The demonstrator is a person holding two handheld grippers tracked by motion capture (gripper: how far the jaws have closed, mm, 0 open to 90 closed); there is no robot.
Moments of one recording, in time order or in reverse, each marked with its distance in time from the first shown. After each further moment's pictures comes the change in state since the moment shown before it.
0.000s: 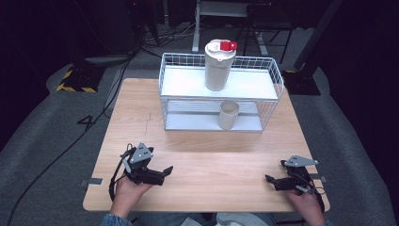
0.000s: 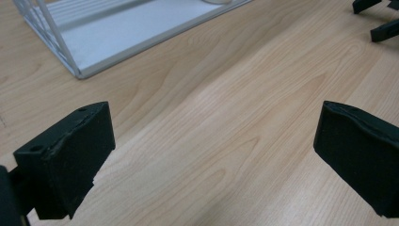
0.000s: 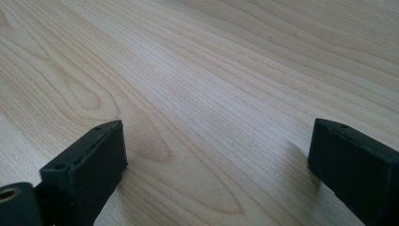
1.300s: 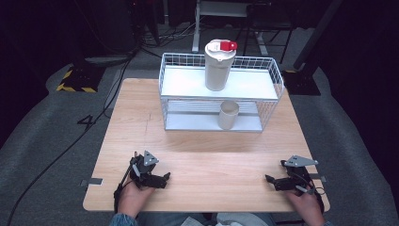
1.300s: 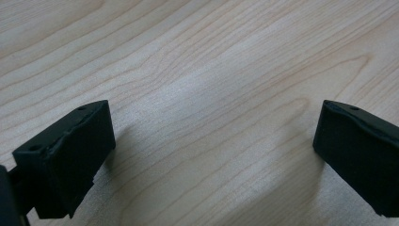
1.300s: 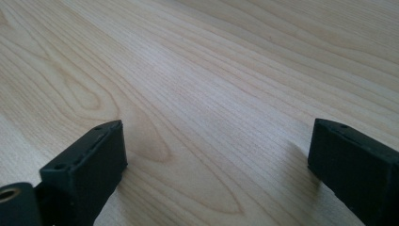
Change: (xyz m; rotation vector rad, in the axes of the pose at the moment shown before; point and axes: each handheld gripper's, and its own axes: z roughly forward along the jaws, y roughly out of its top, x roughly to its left) left arm 0.008 -0.040 0.043 0.223 0.166 -0.061; right arm 0.000 0.000 0.000 0.000 0.001 0.000
